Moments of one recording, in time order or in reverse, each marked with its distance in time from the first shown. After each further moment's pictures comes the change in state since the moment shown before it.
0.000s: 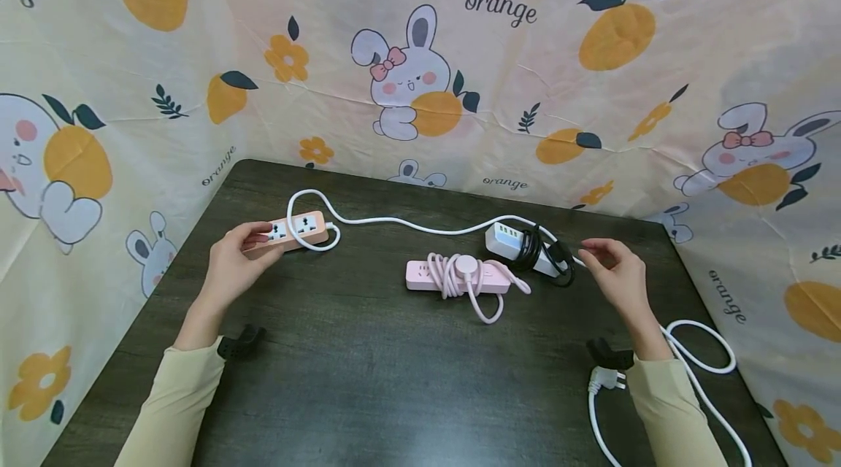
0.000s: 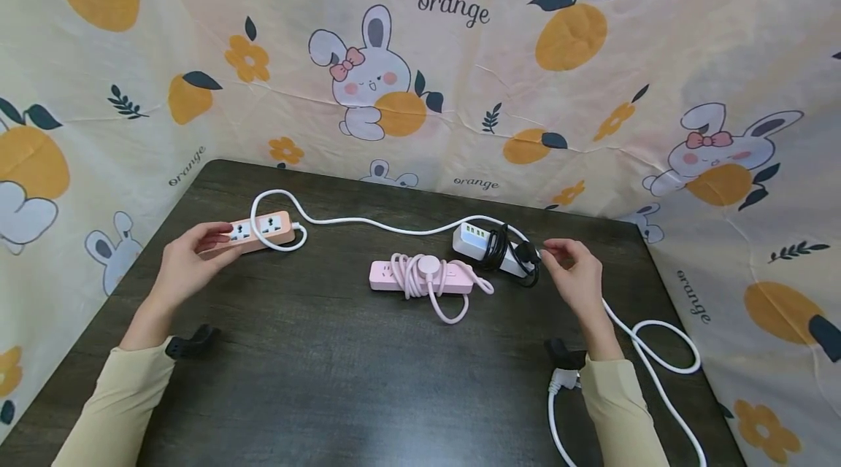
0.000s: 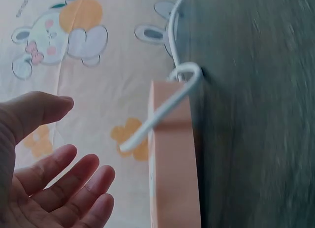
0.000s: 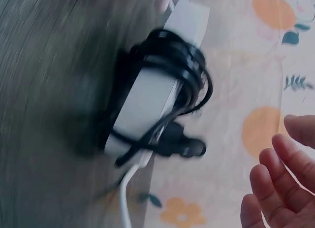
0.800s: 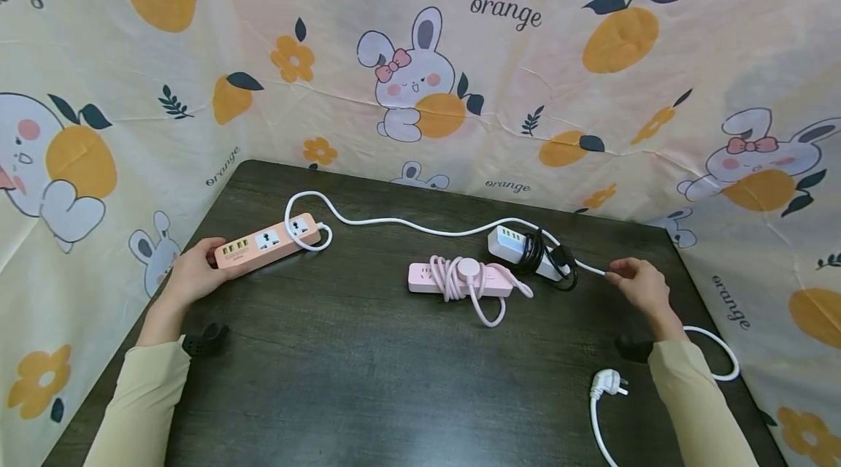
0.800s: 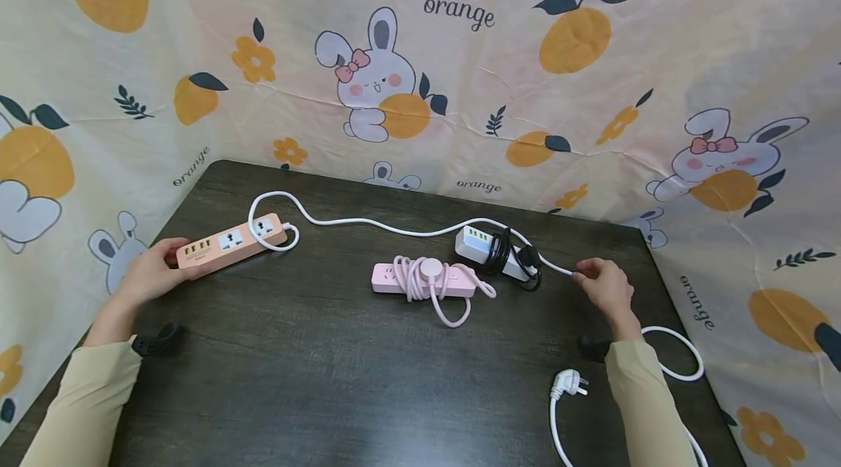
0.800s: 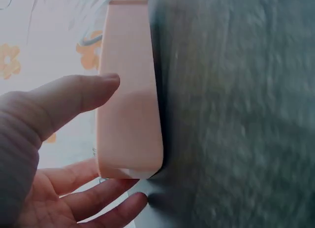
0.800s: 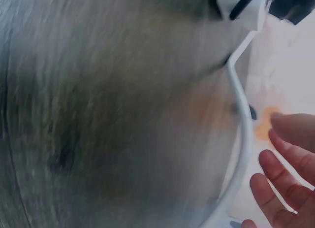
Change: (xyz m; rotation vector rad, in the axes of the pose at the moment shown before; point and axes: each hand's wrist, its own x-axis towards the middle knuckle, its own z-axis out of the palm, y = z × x) left_hand -0.002 -0.059 -0.044 0.231 -0.243 -0.268; right_hand 0.010 0.088 -0.016 -0.283 -0.327 0.259
